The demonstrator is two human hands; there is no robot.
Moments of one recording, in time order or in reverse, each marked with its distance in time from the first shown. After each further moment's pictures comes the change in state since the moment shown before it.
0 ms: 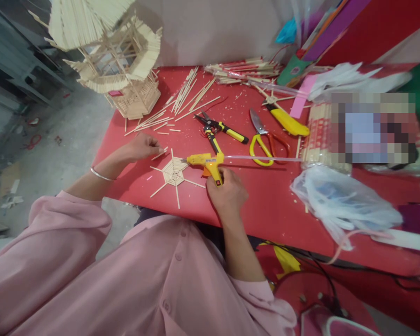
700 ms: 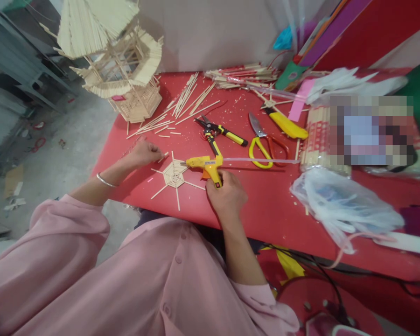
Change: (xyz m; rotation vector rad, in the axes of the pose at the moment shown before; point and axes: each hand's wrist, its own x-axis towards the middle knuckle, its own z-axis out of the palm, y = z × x) left_hand -0.003 -0.002 0.015 -0.119 0.072 -0.120; right_hand -0.001 -0.001 -0.001 0.020 -0.019 -0.005
